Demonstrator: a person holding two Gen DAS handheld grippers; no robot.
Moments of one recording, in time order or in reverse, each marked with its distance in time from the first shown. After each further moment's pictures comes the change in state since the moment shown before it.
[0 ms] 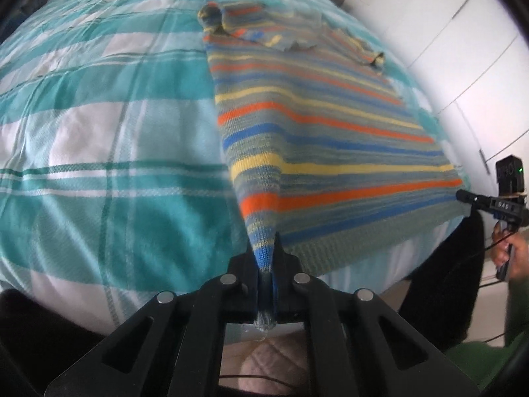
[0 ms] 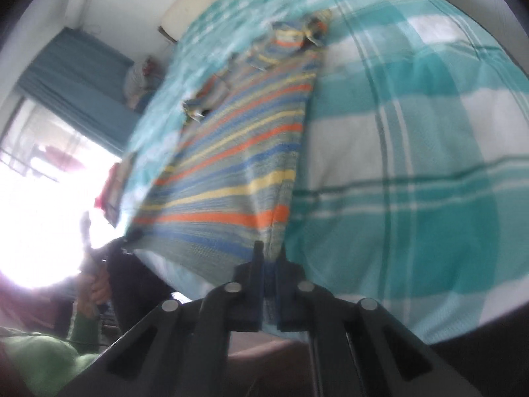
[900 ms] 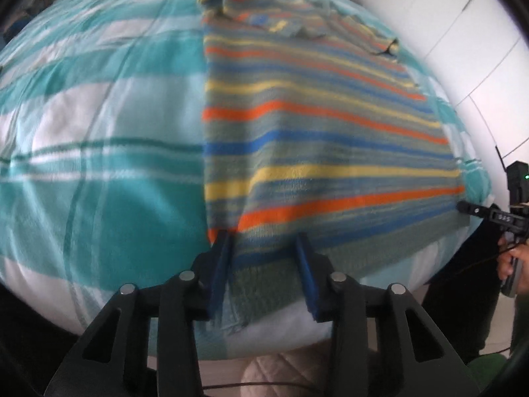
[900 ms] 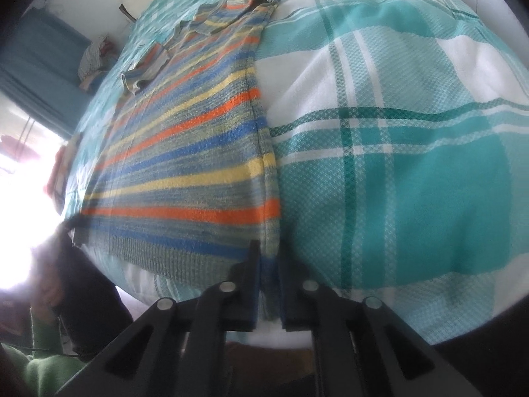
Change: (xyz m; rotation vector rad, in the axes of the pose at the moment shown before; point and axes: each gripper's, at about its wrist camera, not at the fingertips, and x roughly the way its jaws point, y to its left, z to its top) left arm 0.028 -0.010 -0.011 -0.018 -0.028 0.043; right arm 0.031 -0.008 -0.016 -0.014 0.014 -0.169
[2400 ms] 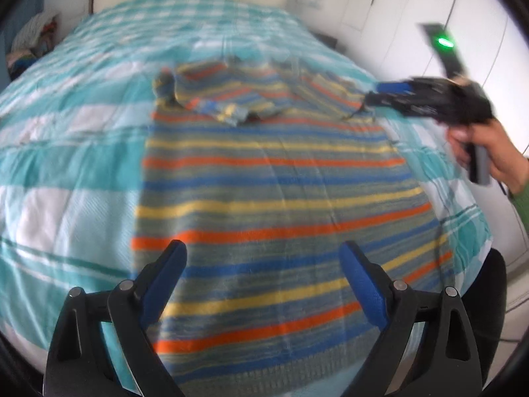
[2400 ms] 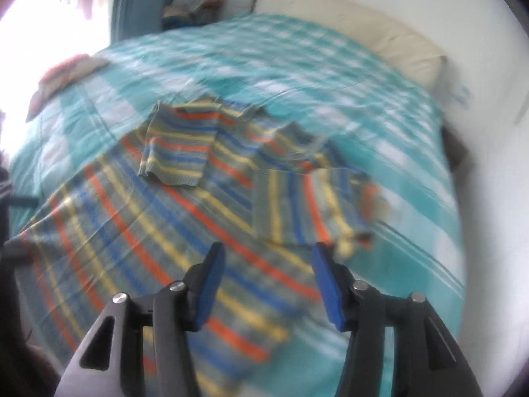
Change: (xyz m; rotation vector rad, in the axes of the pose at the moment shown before) left arm -0.005 -0.063 0.051 0.046 -0.233 0.011; right arm 0.039 0.150 0.225 -0.822 -0.208 -0.260
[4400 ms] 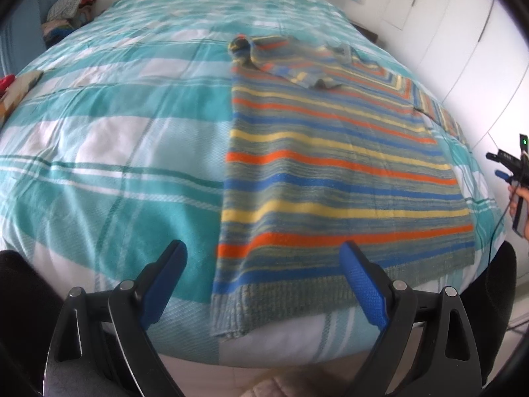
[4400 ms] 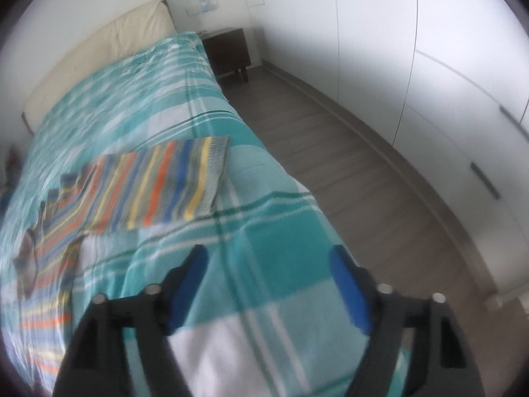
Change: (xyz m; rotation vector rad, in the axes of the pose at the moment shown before) left arm -0.044 0.051 -0.046 -0.116 0.047 0.111; right arm -0.131 -0.188 -0.270 1.016 0.027 -0.360
